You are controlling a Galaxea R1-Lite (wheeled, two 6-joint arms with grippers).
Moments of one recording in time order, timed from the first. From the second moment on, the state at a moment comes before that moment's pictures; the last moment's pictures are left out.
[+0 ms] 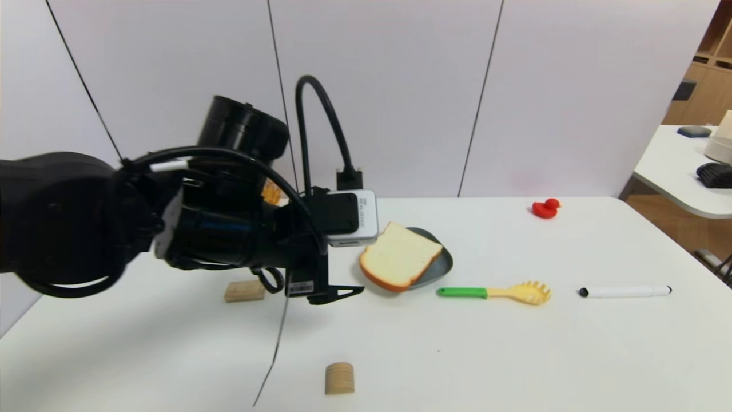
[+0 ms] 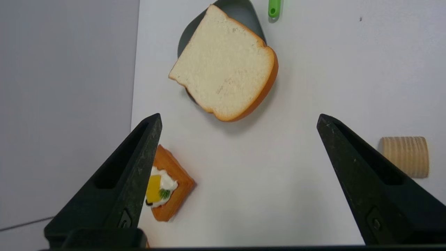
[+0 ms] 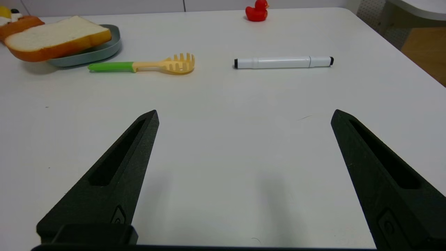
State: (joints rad) left arm -0.66 1.63 -1.21 0.12 -0.24 0.97; right arm 0.00 0.00 0.00 0.00 -0.01 0.02
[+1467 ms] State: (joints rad) left arm 0.00 0.24 -0.26 0.09 -0.17 0.18; right arm 0.00 0.00 0.00 0.00 -0.01 0.02
